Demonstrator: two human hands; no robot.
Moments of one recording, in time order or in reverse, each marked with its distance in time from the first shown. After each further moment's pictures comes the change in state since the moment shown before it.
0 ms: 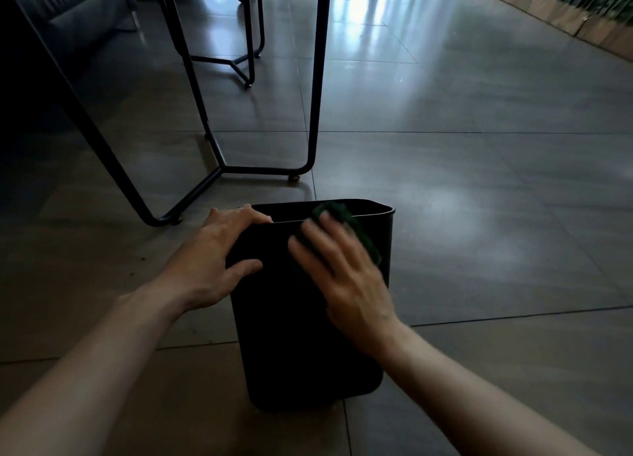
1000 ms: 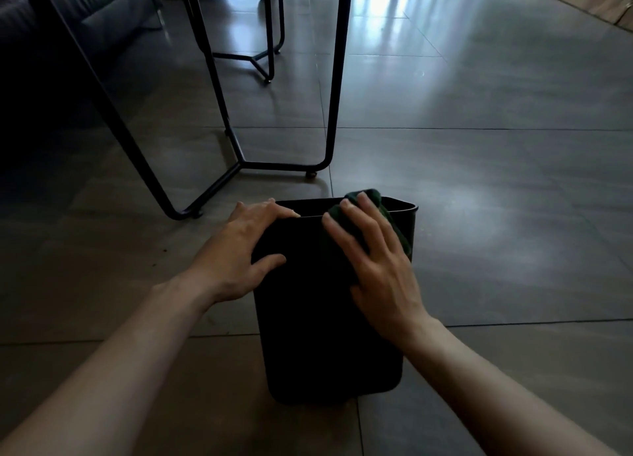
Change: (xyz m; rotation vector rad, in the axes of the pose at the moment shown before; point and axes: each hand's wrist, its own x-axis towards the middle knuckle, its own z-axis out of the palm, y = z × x) left_hand 0.003 0.005 0.005 0.019 -0.026 0.001; right_hand 0.010 0.012 -0.009 0.096 -0.013 0.109
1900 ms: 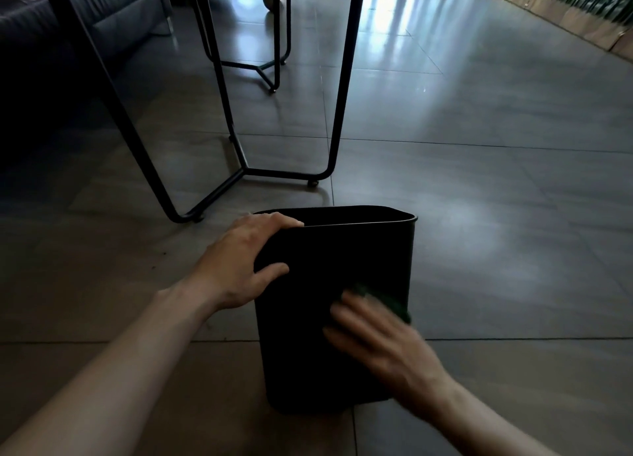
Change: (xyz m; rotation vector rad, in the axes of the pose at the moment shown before) left_hand -0.006 0.001 -0.002 0.025 0.028 0.002; right_hand -0.087 0.008 -0.010 -0.169 -0.256 -0.426
